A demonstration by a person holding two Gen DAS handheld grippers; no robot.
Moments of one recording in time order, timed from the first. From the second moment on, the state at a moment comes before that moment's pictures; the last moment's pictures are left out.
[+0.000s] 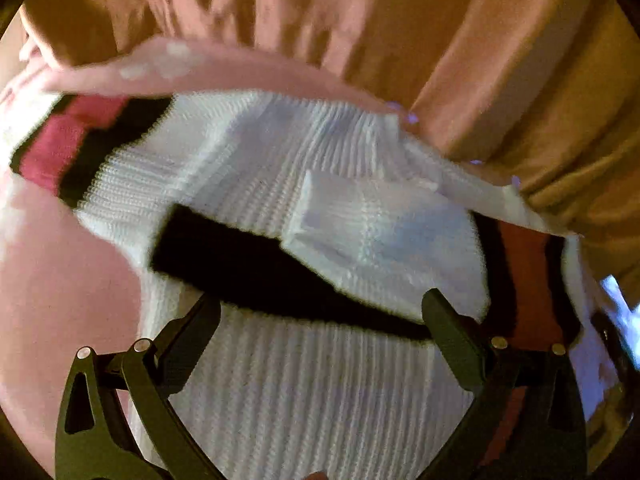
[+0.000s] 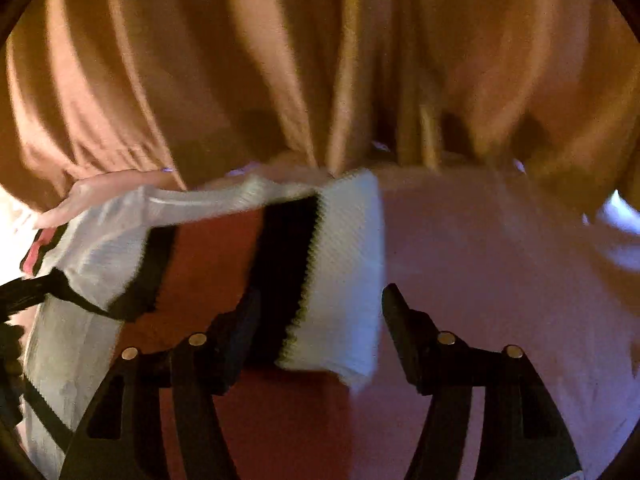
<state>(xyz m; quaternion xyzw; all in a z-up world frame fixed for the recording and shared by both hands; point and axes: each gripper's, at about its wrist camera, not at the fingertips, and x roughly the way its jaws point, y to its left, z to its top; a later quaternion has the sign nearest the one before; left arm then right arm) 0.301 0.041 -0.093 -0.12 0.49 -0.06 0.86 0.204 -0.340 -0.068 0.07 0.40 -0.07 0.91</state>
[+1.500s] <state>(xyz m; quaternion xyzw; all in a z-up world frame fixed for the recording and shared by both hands) 0.339 -0.030 -0.094 0.02 0.43 -0.01 0.90 0.331 -0.353 -0.087 0.08 0.42 -0.05 0.90</state>
